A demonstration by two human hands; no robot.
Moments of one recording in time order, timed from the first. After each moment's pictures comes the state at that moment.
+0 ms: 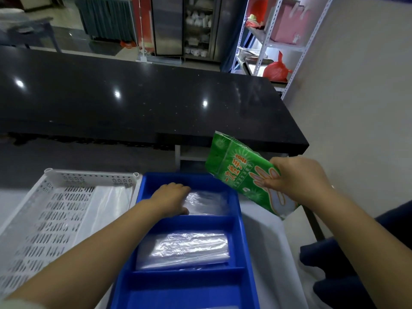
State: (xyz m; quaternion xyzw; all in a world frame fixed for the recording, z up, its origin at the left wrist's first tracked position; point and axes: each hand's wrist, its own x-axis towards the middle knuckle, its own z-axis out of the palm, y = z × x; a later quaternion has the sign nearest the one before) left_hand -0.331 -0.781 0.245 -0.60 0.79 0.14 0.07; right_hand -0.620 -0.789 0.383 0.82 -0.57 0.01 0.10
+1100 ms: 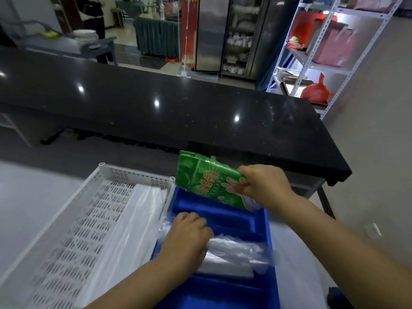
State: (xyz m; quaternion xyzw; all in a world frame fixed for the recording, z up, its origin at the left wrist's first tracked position) left_hand -0.343 -0.654 0.295 -0.57 0.82 -0.03 -0.09; right_hand -0.513 -0.814 0.355 0.92 -0.36 0.11 0.12
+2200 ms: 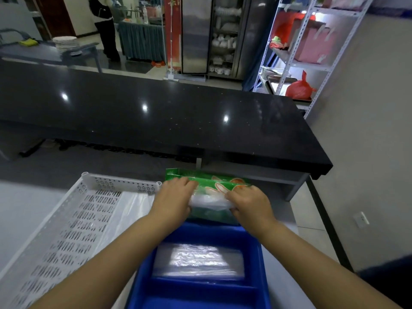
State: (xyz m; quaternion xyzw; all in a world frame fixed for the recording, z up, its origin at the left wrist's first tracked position) left_hand -0.319 -0.738 0.307 -0.67 0.73 0.00 -0.11; right_hand -0.529 -0.779 0.310 0.90 -0.37 0.19 0.10
